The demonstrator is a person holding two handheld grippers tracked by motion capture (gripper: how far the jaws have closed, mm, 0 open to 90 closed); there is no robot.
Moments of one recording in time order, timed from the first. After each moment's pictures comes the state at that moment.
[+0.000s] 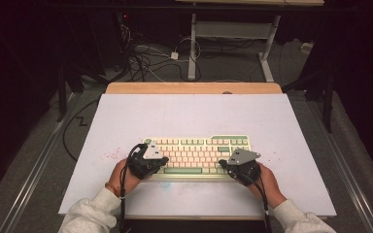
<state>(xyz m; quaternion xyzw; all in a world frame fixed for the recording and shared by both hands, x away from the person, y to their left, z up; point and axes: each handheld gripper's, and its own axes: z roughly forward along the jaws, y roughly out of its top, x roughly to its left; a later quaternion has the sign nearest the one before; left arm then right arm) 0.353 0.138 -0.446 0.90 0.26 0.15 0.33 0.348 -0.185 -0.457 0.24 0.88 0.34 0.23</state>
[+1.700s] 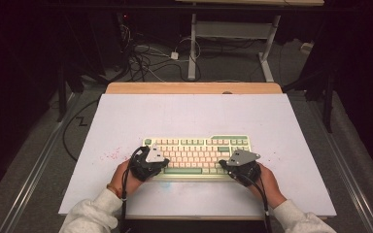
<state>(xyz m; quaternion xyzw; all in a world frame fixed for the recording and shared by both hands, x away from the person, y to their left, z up) 0.352 0.135 -0.456 0.90 0.26 0.16 0.32 0.346 -0.185 -0.458 0.24 0.88 0.34 0.24</state>
